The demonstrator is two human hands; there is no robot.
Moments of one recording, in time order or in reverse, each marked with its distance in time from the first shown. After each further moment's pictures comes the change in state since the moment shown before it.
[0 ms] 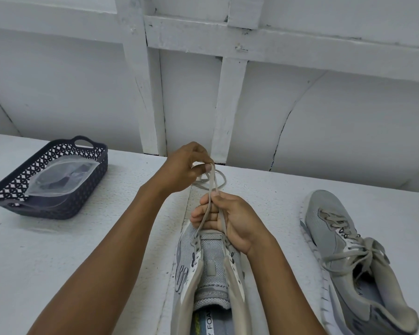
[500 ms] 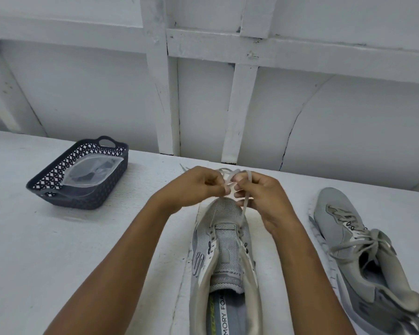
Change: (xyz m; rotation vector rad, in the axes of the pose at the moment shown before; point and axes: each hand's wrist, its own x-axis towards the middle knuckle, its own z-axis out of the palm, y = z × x) left_hand -0.058 0.056 -0.023 -0.407 -0.292 -0.300; right_hand -0.014 -0.026 -0.009 -0.353 0.347 -0.229
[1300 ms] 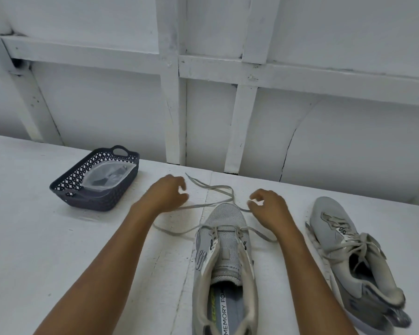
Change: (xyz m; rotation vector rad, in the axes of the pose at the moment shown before) left_hand -0.010 -0.056 -0.038 0.738 0.259 -0.253; right_hand 0.024 0.041 -0.032 -0.912 0.115 -0.125
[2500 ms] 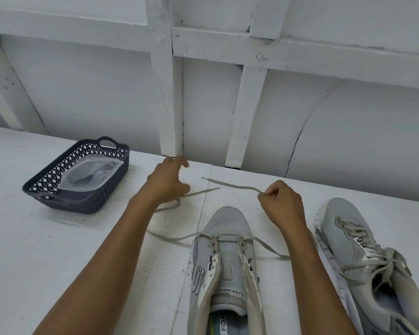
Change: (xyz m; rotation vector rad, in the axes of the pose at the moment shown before) left_hand 0.041 0.002 0.008 -0.261 0.063 -0.042; right_hand 0.019 -0.004 -0.003 0.147 0.168 0.188
